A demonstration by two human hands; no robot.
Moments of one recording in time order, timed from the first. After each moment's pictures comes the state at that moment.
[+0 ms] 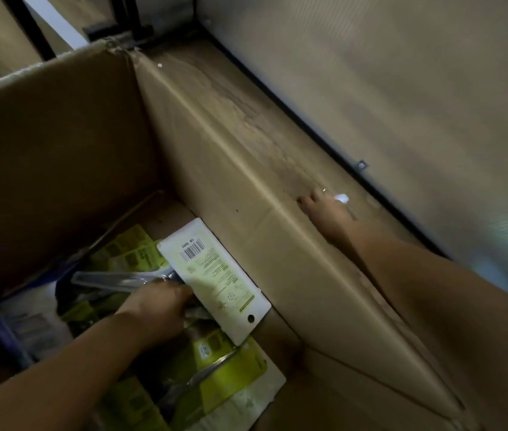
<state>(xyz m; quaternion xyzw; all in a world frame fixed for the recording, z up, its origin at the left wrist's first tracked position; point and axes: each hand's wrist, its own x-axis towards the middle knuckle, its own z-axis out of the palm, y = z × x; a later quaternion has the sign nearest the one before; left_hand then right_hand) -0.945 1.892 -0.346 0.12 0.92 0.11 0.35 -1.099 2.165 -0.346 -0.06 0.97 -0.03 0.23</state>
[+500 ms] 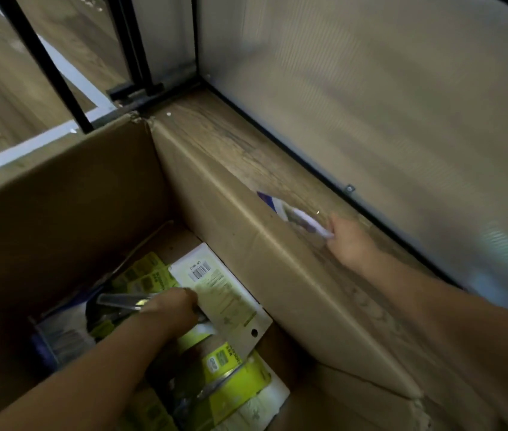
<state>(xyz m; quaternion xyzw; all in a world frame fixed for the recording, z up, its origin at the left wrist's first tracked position) -0.961 1.898 -0.328 -0.01 0.91 0.13 0.39 -1.061 2.174 -0.277 0.03 0.98 -0.10 0.18</state>
